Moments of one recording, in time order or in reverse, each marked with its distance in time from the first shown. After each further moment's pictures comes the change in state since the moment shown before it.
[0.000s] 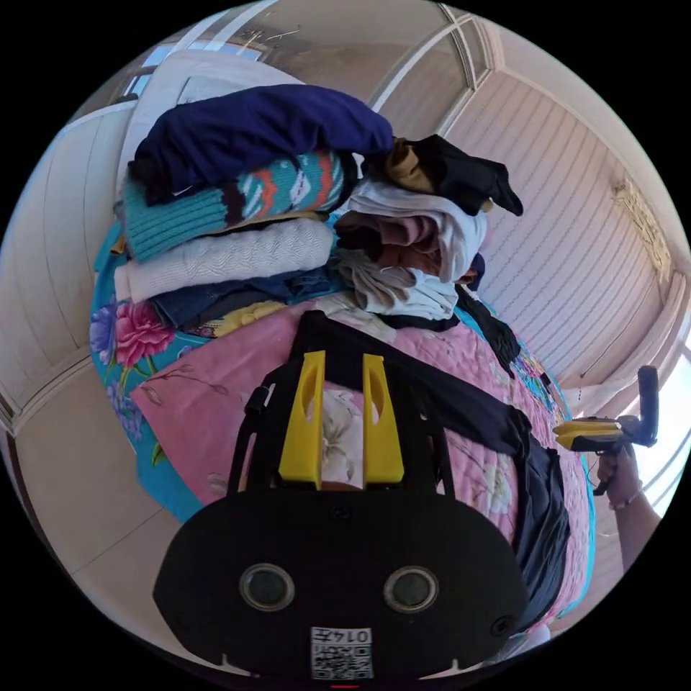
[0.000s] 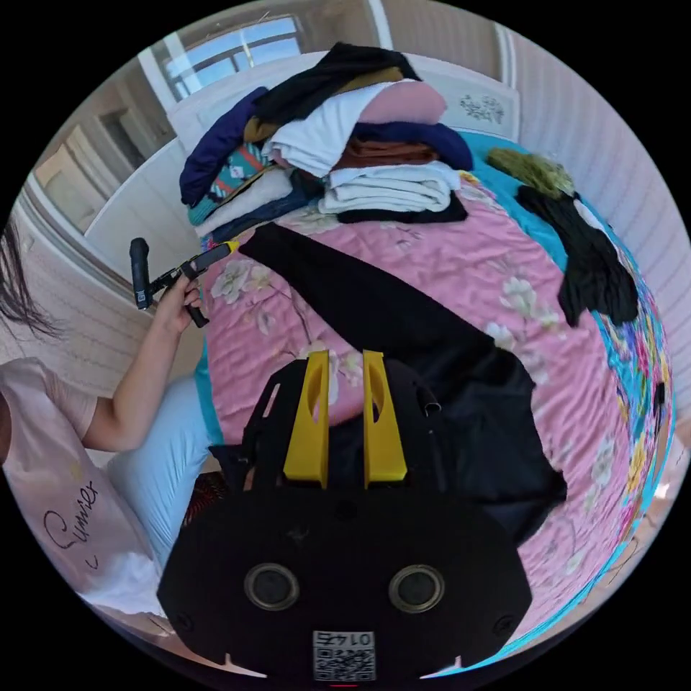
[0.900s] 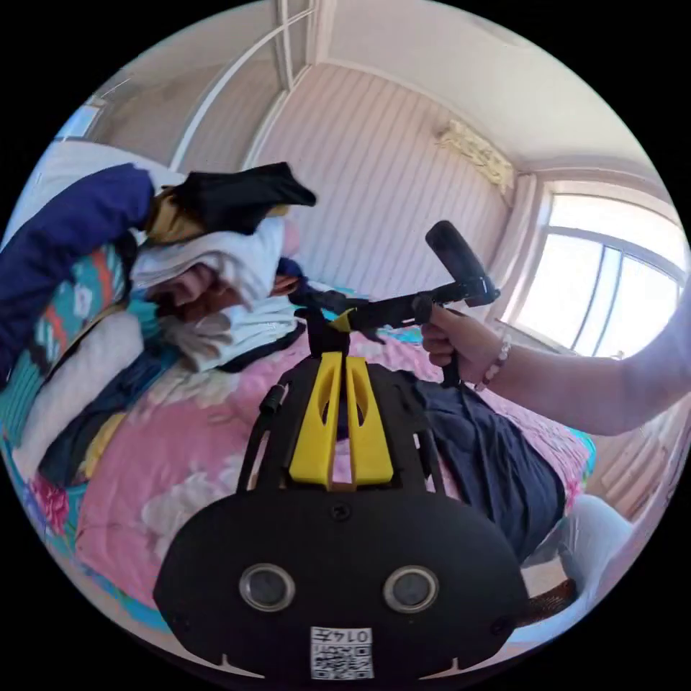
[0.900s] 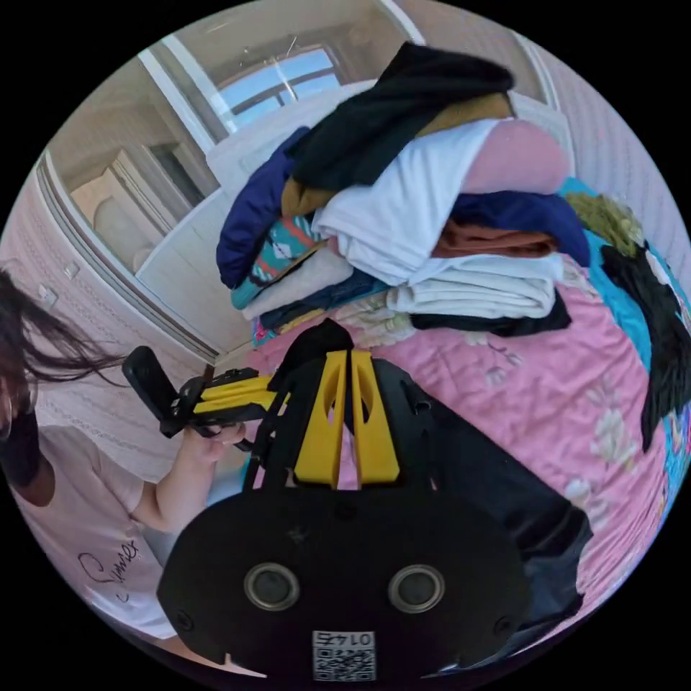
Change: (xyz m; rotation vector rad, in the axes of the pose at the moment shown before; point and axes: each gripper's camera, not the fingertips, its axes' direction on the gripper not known) left arm 0.118 0.002 -0.075 0.119 0.679 0.562; right arm -0.010 -0.041 0.020 0.245 -0.222 0.000
